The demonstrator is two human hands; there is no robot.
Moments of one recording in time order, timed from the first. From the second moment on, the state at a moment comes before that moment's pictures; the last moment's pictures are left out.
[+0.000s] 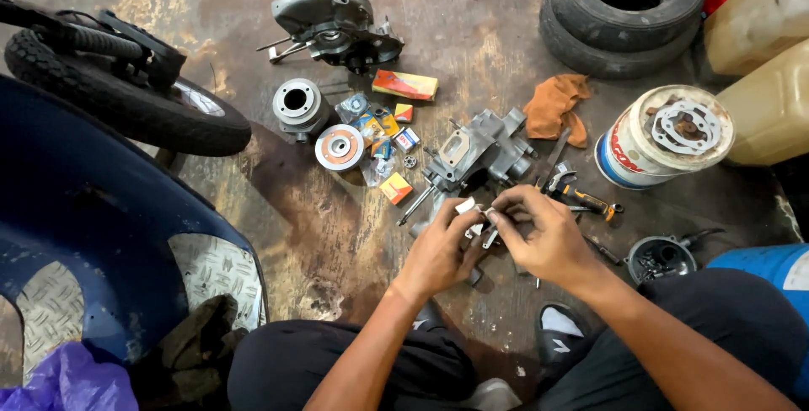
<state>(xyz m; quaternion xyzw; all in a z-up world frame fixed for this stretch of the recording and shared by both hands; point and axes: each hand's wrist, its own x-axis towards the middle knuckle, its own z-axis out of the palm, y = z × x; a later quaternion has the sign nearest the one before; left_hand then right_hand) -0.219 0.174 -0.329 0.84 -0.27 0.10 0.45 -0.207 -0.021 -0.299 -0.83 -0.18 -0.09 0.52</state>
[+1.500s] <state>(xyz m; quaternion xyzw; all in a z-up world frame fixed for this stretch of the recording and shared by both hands) -0.217 0.173 -0.354 0.97 -0.24 0.05 -0.02 -0.194 0.032 -0.416 -0.55 0.29 0.21 0.75</state>
